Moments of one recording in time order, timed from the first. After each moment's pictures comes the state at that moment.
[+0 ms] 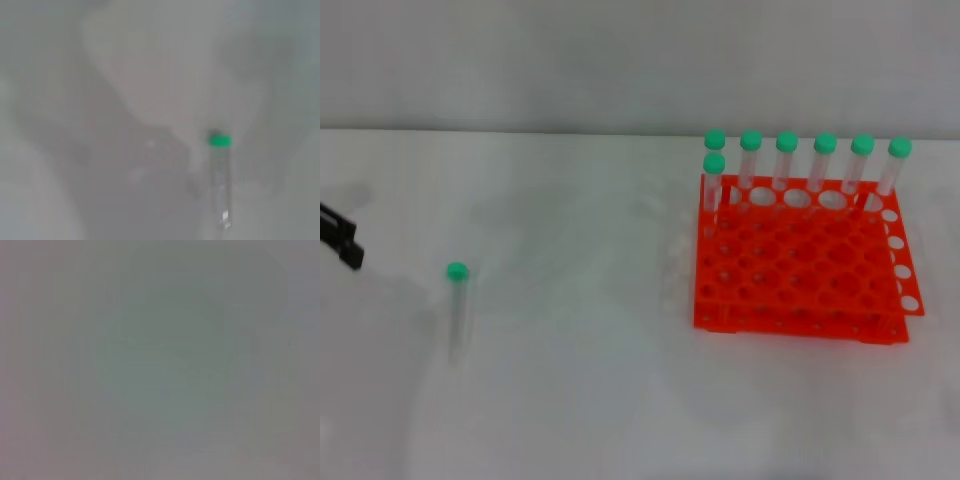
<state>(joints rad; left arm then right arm) -1.20 -1.65 2.85 -0.54 0.68 1.74 -2.63 0.32 2.01 -1.92 -0.10 0.67 -1.21 0.27</state>
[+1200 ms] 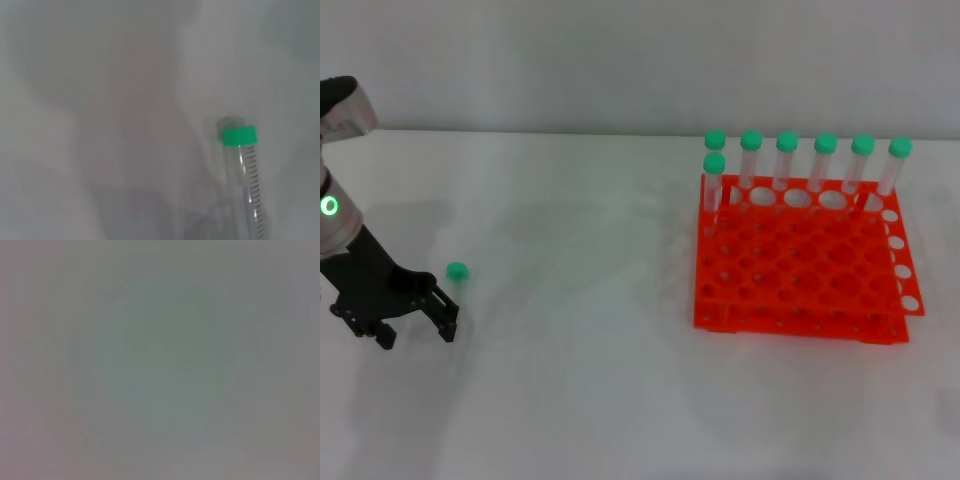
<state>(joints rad) -1.20 -1.84 2.85 -0.30 0.83 1.34 -2.77 0.33 2.01 -1.92 -0.10 0.66 -1.22 0.27</state>
